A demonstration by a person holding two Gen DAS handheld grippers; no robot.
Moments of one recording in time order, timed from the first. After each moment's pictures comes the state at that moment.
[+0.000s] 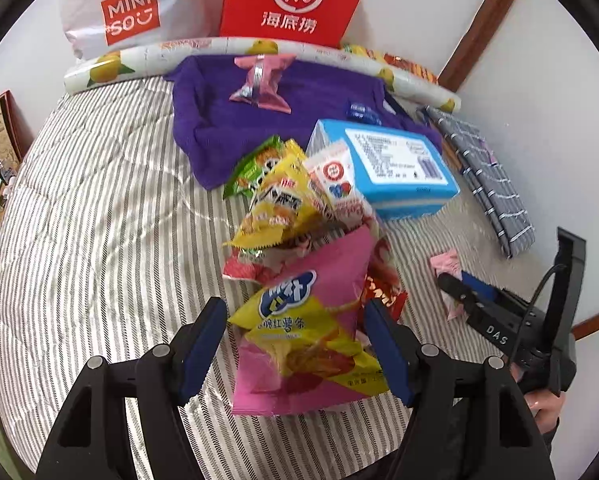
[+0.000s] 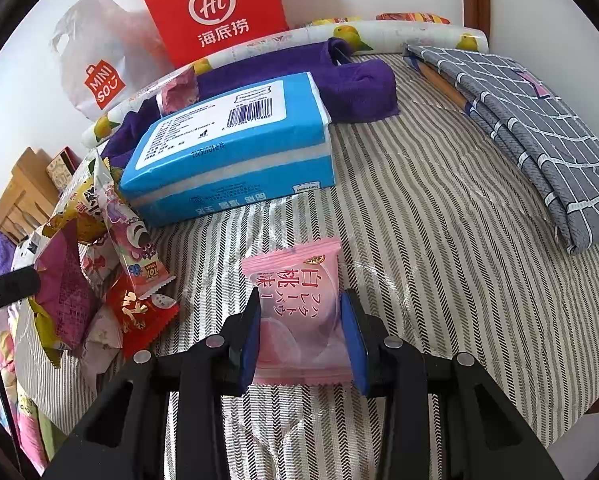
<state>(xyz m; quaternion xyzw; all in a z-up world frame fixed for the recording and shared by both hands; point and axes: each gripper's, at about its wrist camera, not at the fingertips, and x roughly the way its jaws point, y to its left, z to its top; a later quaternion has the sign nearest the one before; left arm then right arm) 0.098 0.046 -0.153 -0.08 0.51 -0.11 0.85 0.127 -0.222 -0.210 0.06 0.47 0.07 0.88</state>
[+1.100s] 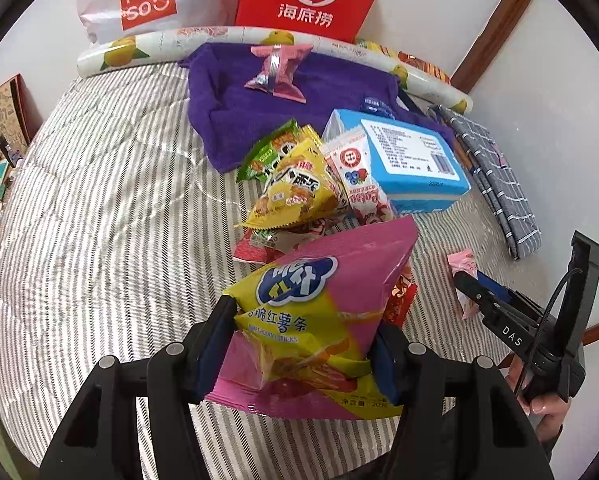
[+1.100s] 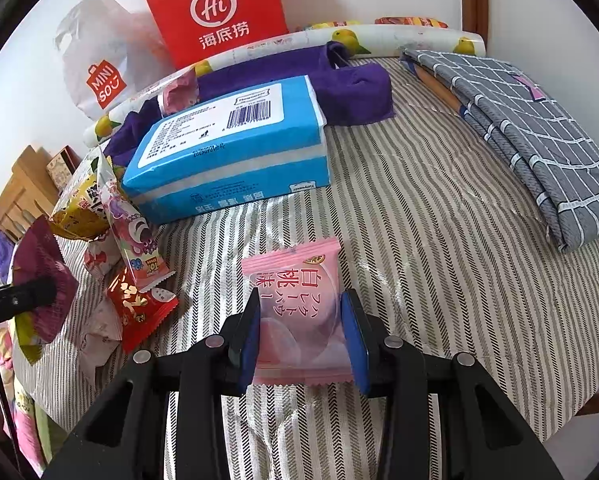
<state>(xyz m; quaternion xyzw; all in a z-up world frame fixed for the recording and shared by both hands) 0.091 0.054 -0.155 -0.10 0.52 -0.10 0.84 0.118 -0.223 -0.205 0.05 0.46 0.06 0.88</state>
